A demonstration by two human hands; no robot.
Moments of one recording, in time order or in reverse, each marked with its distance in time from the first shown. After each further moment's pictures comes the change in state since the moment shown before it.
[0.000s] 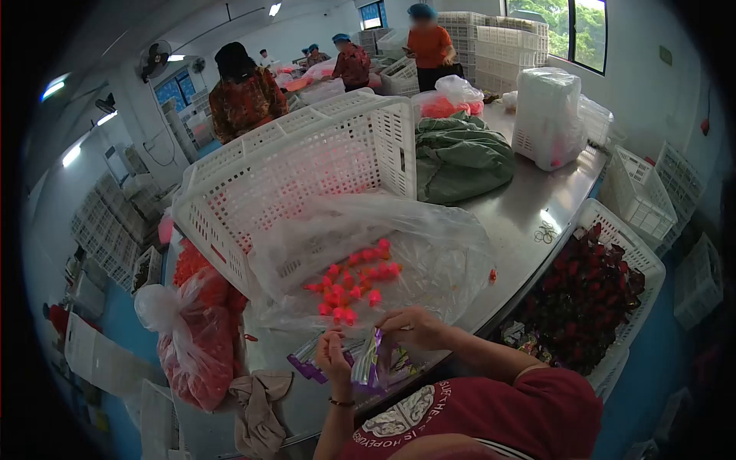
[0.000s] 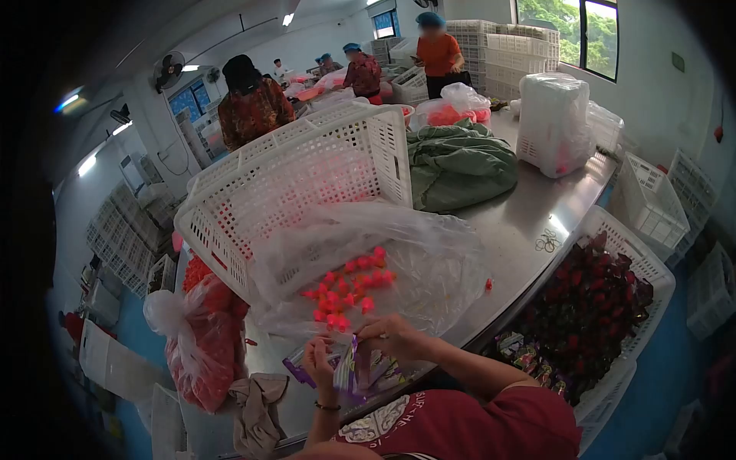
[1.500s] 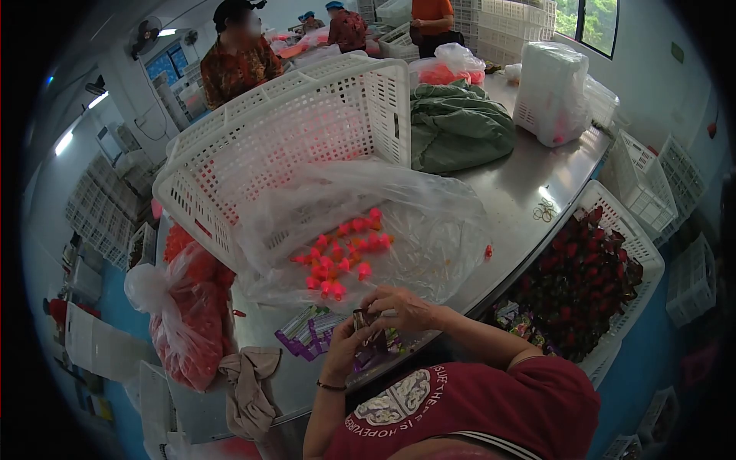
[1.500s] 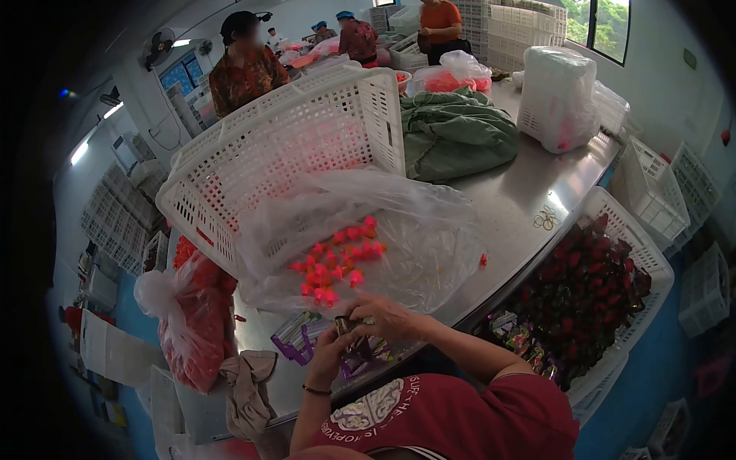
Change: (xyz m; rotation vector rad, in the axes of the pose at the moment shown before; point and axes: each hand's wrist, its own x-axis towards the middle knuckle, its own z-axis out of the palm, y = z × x) left_hand -0.011 0.029 0.017 -0.389 -0.566 -0.683; right_hand 0.003 0.019 0.011 0.024 -0.041 -0.217
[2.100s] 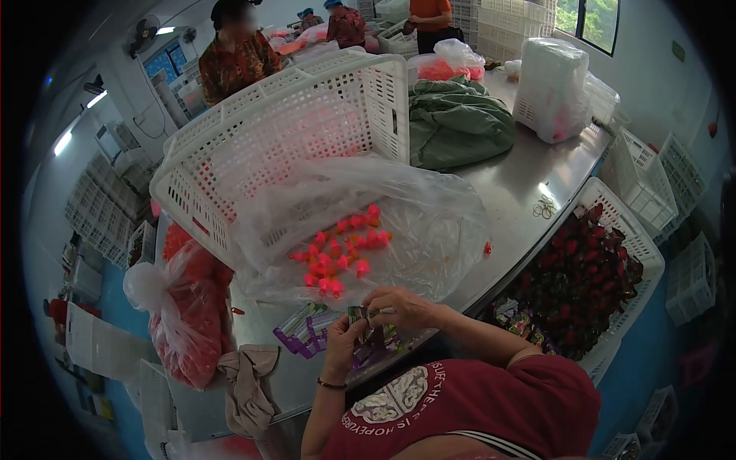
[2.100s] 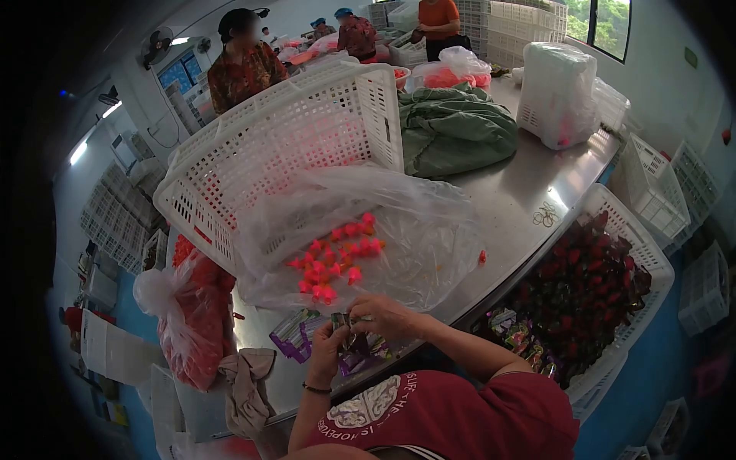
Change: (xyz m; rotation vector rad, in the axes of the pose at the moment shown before) left_hand 0.004 -0.013 -0.004 0.007 0.141 0.076; right_hand -0.004 0.006 0.002 -0.046 -0.021 0.030
